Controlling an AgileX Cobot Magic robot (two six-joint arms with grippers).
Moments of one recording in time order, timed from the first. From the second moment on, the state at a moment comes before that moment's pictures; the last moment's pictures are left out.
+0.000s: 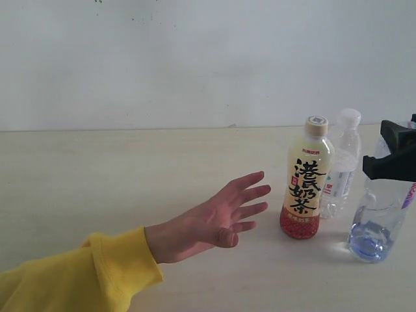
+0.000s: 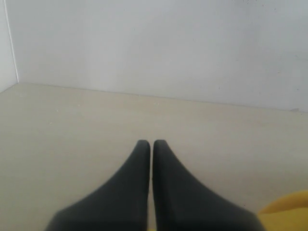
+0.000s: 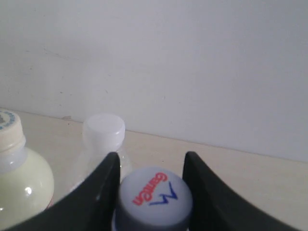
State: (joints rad) left arm 0.07 0.00 0.00 0.09 0.18 -0.16; right arm 0.15 1.35 -0.37 0.08 -0.79 -0.19
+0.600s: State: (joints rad) left arm 0.07 0.00 0.00 0.09 0.18 -0.16; right arm 0.43 0.71 -0.37 0.10 -0.19 -0.07
